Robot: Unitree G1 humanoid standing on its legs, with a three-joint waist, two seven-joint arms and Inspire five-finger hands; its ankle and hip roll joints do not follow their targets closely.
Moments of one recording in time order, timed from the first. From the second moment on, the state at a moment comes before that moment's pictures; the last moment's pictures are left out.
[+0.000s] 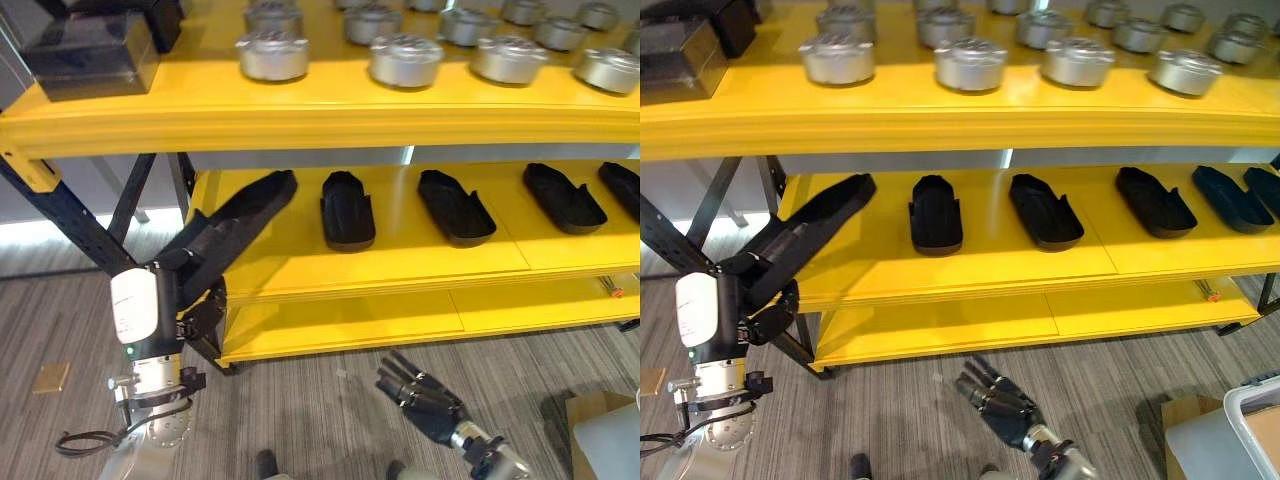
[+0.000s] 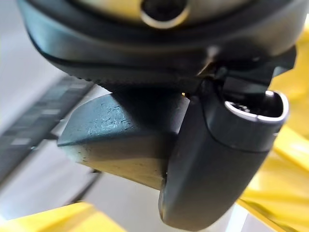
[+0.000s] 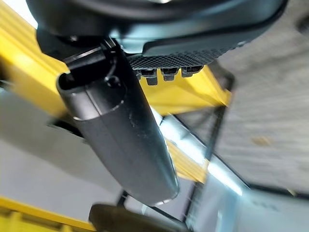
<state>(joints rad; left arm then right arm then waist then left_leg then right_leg) 0.19 0.50 0.09 0.00 0.47 -0.28 0.64 0.23 -0.27 0.23 0.29 1.02 0.25 0.46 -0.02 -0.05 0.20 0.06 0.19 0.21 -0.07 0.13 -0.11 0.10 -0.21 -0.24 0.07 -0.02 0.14</state>
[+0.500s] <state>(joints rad) 0.05 0.49 -0.01 0.03 0.40 -0.13 0.62 0.19 -0.26 0.21 0.28 1.02 0.25 0.42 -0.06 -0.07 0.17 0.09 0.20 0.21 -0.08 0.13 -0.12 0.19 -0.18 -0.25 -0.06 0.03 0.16</state>
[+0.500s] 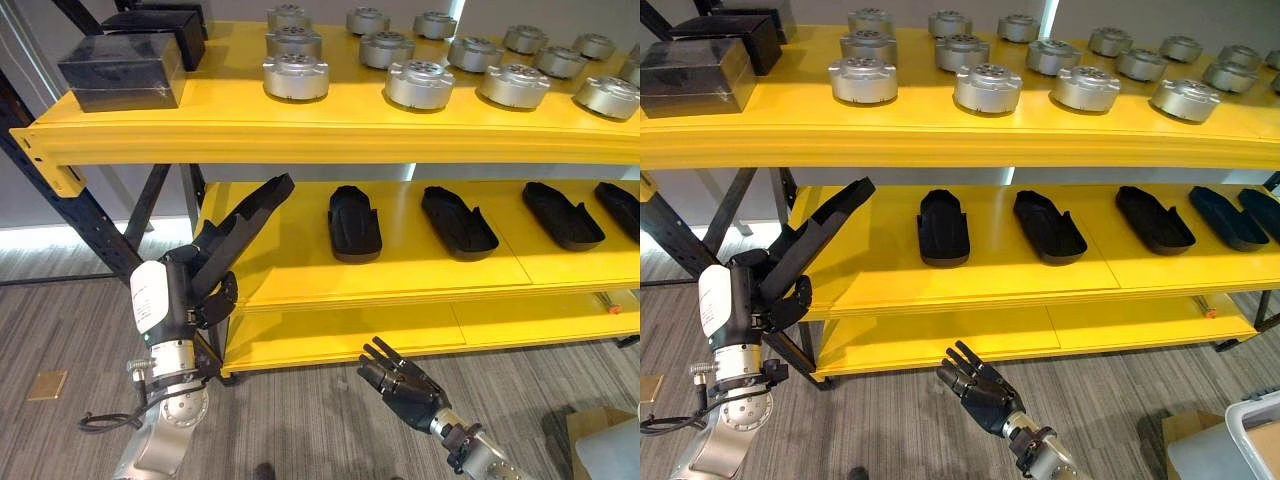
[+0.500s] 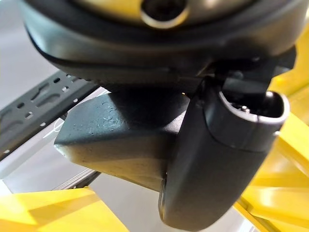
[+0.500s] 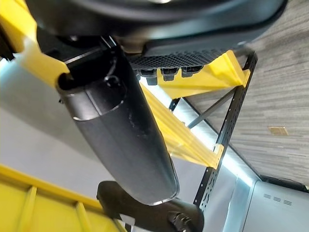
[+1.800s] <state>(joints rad) -0.73 0.38 -0.07 0.70 -0.39 0.15 1.09 0.05 -0.42 0.26 0.18 0.98 0.42 0.39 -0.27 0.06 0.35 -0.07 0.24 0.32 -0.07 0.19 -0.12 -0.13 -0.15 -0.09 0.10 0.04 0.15</state>
